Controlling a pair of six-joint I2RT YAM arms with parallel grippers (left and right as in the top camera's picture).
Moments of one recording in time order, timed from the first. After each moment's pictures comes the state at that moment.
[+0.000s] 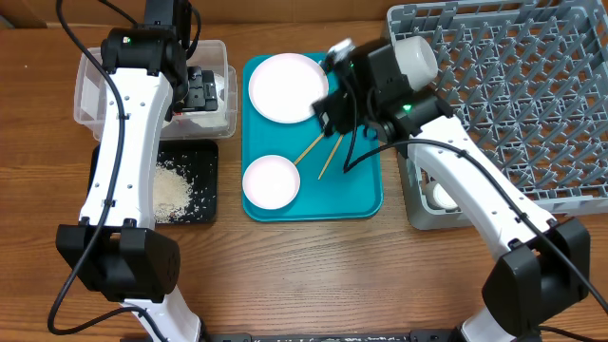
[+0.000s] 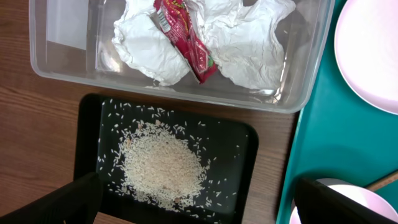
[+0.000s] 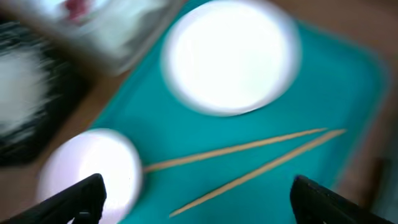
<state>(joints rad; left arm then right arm) -0.07 1.90 1.99 -1.35 -0.27 -0.20 0.48 1.78 1.54 -0.66 -0.24 -0.04</state>
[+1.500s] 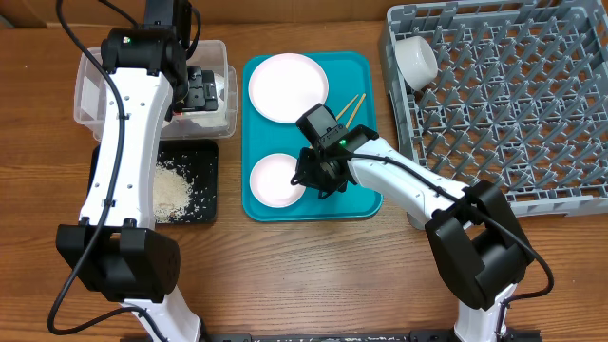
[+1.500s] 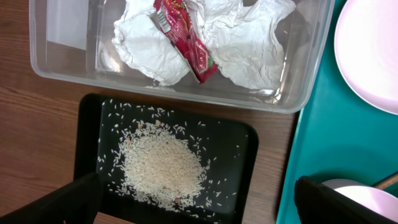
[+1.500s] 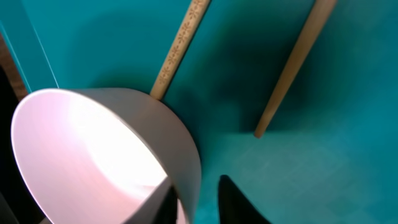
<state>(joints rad) -0.07 1.90 1.99 -1.35 -0.27 -0.20 0.65 1.99 1.40 -0.67 -0.19 0.86</state>
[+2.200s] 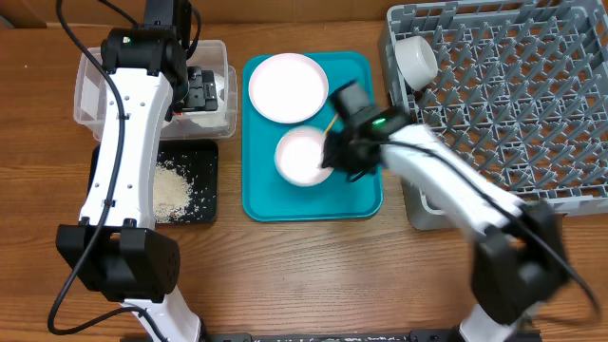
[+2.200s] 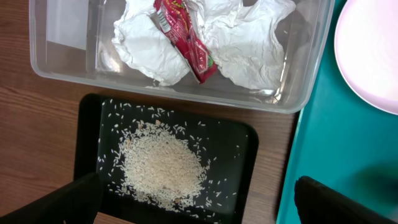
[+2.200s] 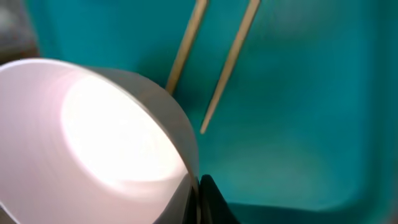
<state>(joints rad) -0.07 1.90 1.99 -1.35 -0.27 -0.20 0.51 1.81 1.47 -0.87 -0.15 0.69</state>
